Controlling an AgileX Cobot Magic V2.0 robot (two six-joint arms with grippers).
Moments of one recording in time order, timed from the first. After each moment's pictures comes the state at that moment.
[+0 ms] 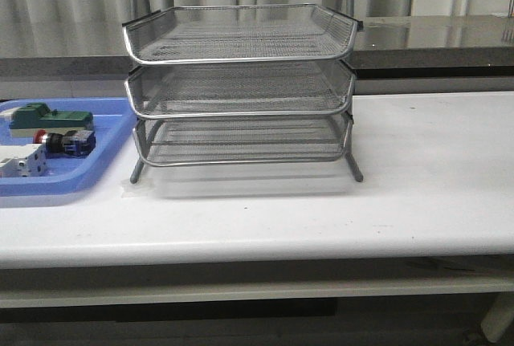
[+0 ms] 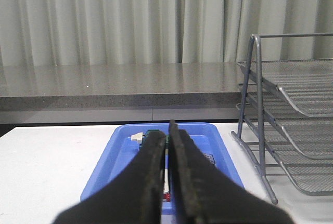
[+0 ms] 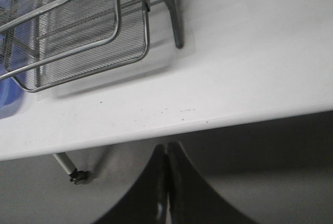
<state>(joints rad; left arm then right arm) 0.02 -0.01 0.00 0.07 -0.04 -0.07 0.10 1.04 -0.69 0.50 0.53 0.03</state>
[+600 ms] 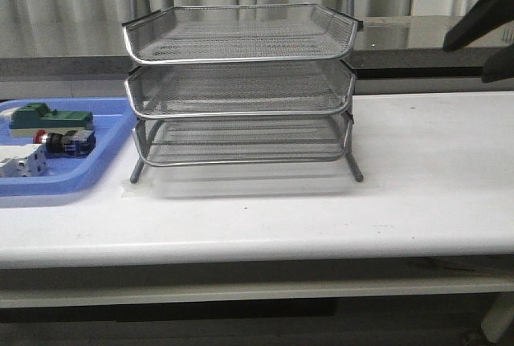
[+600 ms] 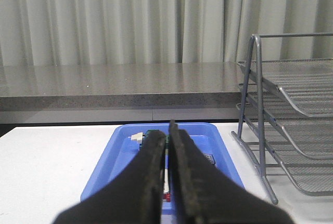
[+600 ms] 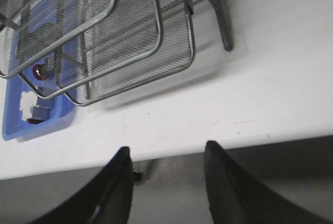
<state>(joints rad) 0.02 -0.01 0.00 0.07 -0.04 -0.07 0.10 1.16 -0.69 0.93 0.46 -0.29</state>
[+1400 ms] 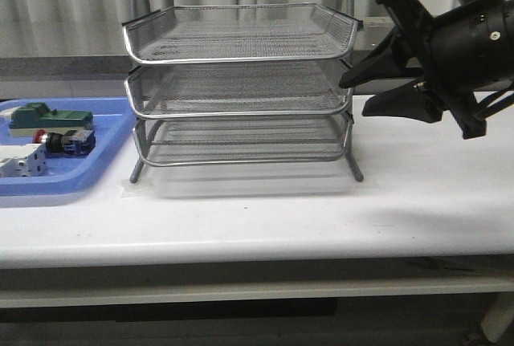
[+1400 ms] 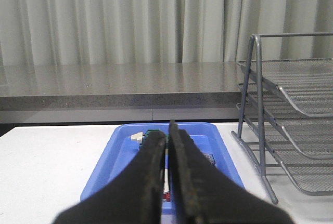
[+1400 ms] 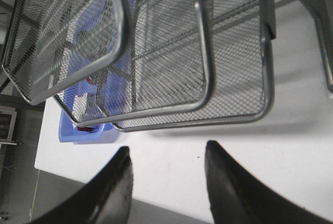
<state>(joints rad) 0.02 -0.01 0.00 0.07 -0.04 -0.07 0.10 1.69 -0.82 1.79 0.64 -1.19</state>
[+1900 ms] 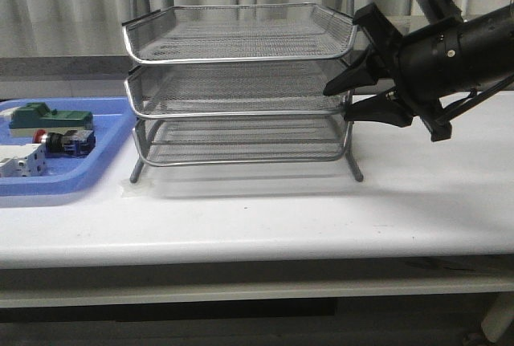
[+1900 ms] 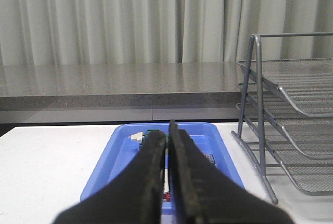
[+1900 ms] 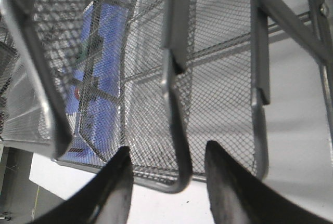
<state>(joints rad) 0.02 -0.01 0.00 0.07 -0.04 -0.07 0.10 1.87 -0.99 1.80 0.65 -1.19</state>
